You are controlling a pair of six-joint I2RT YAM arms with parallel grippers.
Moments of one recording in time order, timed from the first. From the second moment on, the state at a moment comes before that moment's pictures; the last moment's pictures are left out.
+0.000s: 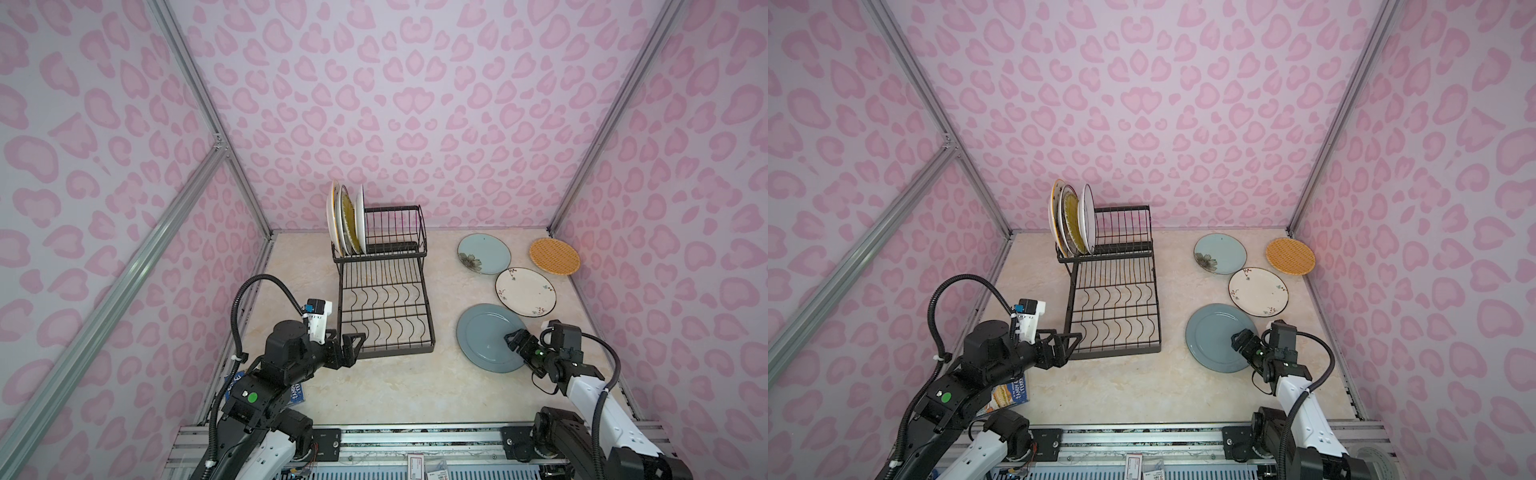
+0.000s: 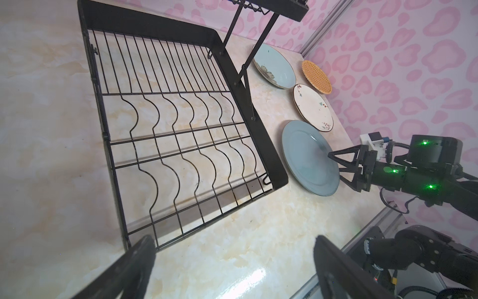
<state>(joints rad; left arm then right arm) -0.41 0.52 0.68 -0.69 0.24 -0.41 -0.16 0.92 0.29 -0.29 -0.35 0.64</state>
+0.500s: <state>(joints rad) -0.41 0.50 0.68 -0.69 0.18 -0.41 -0.08 1.14 0.27 0.03 -0.42 0.74</state>
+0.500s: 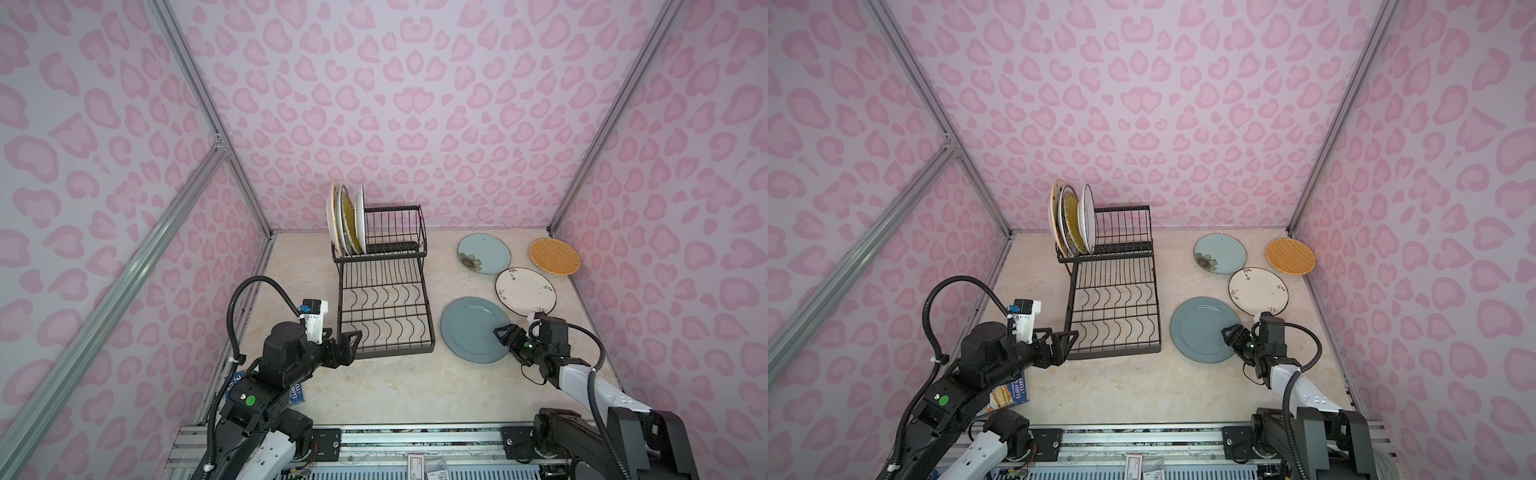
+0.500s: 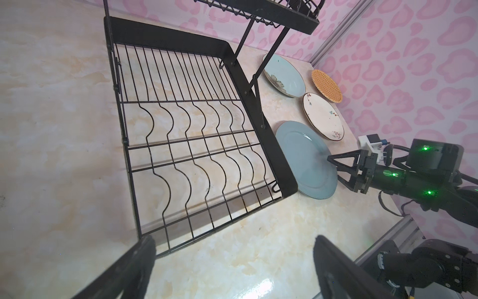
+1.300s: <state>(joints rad) -0.41 0.49 0.68 -0.69 0.15 -0.41 -0.08 1.41 0.28 0.33 -0.58 0.72</state>
